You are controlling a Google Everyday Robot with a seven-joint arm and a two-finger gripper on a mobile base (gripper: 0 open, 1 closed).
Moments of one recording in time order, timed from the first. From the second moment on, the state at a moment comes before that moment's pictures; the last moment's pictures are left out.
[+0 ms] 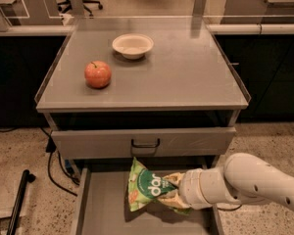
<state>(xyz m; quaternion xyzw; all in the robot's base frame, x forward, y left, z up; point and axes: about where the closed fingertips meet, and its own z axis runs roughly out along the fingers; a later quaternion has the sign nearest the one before) 0.403 -0.060 0.605 -0.57 0.72 0.23 0.32</state>
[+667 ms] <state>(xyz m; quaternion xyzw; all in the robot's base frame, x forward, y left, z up) 0.444 -0.075 0.548 -0.55 0.74 0.24 0.30</state>
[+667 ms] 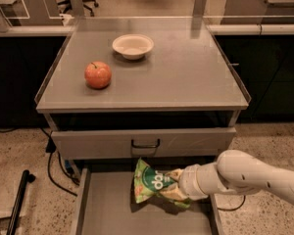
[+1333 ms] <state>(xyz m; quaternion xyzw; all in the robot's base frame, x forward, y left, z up) 0.470 -0.076 0.489 -0.55 0.75 0.23 0.29</state>
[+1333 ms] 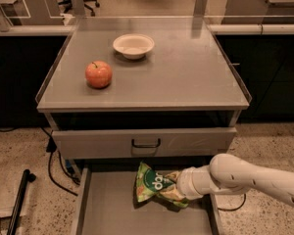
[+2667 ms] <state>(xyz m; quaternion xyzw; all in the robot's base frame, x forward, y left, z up) 0.484 -0.074 0.407 -0.59 0.70 0.26 0.31</state>
